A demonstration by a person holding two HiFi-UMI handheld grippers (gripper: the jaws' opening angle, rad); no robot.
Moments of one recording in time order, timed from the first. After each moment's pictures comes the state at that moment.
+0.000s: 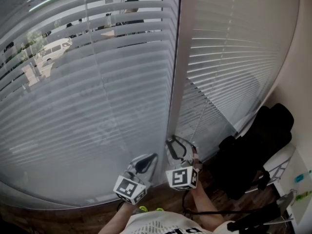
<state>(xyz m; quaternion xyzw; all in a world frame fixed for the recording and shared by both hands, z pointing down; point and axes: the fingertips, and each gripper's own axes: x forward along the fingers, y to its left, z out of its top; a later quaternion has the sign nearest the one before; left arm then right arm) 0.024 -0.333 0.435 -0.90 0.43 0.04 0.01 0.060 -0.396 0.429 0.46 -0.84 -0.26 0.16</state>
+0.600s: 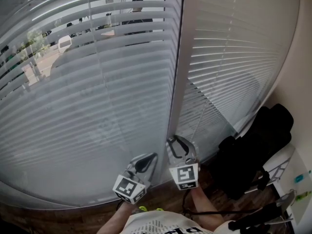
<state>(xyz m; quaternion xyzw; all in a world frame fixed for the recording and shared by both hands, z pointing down) 0.023 -0.332 0.434 -0.90 0.42 0.04 0.01 0.065 -0.399 0.426 0.47 -0.87 -0.13 0.08</state>
